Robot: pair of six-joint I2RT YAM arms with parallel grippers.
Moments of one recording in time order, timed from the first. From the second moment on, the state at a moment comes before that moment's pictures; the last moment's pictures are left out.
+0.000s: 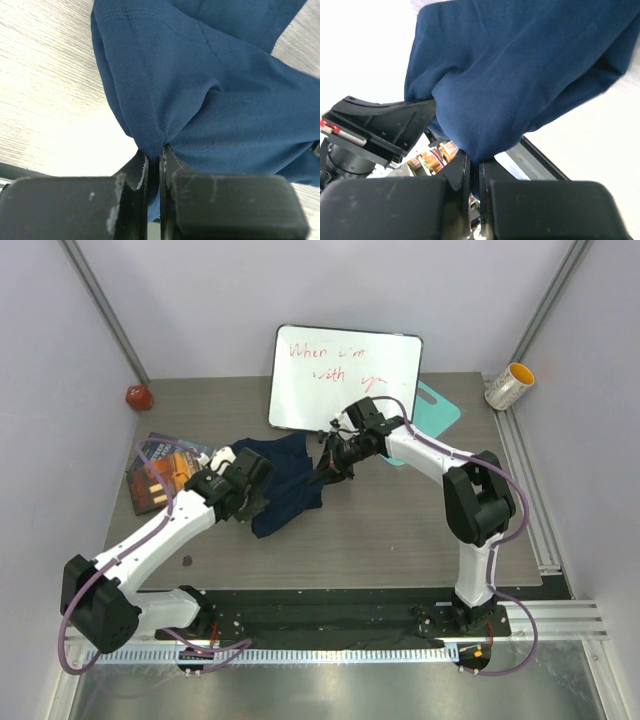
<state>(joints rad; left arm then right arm) -0.62 1.22 1.01 -0.92 -0.35 -1.12 0.52 1.92 1.47 -0.54 -0.83 0.81</state>
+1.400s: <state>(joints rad) -0.30 1.67 1.31 -0.89 -0.19 -0.89 0.48 2.42 1.99 -0.46 -0.90 1.15</state>
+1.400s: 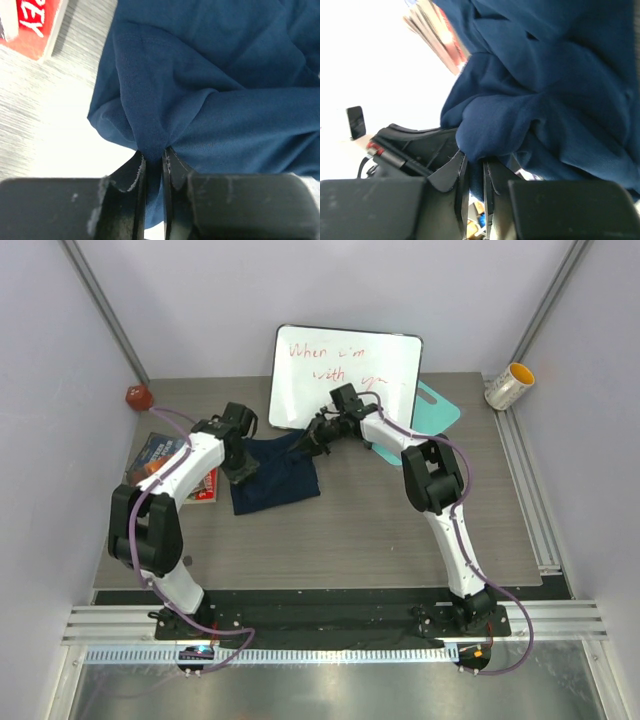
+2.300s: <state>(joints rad) -0.17 1.87 1.54 -0.98 -0.20 -0.83 0.47 2.46 1.89 0.06 -0.94 1.47</state>
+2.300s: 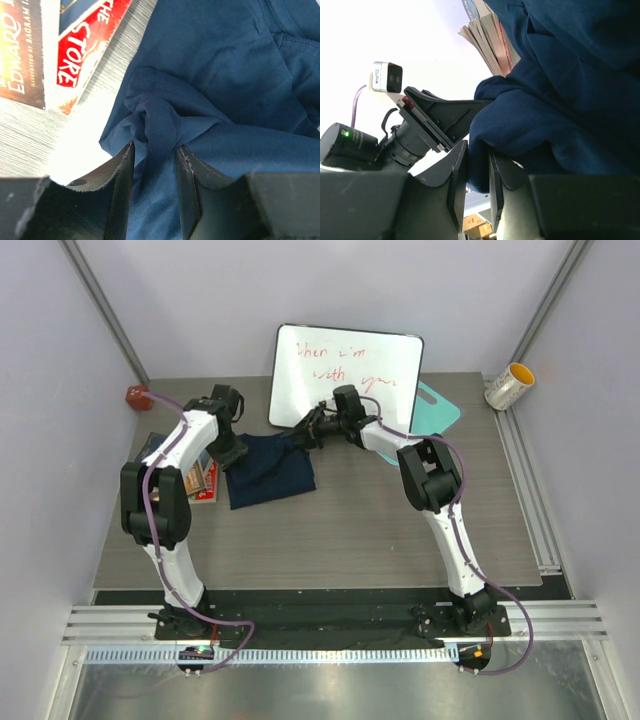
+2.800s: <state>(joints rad) -0.11 1.89 1.66 -1.03 -0.22 -0.81 0.45 2.45 1.81 0.37 -0.97 1.76</state>
